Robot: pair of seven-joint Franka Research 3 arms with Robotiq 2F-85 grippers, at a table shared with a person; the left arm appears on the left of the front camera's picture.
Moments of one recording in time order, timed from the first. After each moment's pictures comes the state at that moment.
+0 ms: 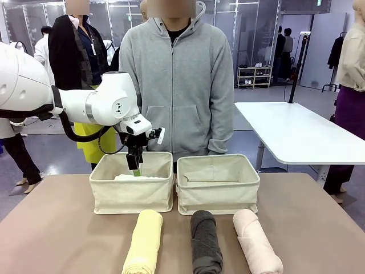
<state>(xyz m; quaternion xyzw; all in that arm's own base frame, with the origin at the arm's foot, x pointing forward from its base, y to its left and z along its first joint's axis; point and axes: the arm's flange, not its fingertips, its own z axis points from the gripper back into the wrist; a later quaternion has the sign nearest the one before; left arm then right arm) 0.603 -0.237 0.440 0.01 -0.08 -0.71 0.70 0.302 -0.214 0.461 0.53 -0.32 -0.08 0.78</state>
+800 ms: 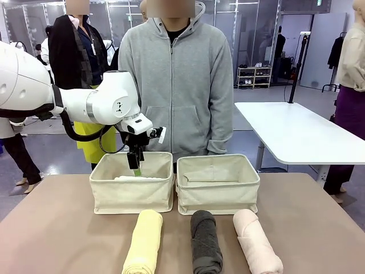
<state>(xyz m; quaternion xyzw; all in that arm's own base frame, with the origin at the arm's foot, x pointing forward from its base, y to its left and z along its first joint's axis) 0.602 -0.240 0.442 0.01 -0.08 -0.71 0.70 0.302 -0.214 0.461 0.53 -0.32 -0.08 0.78</state>
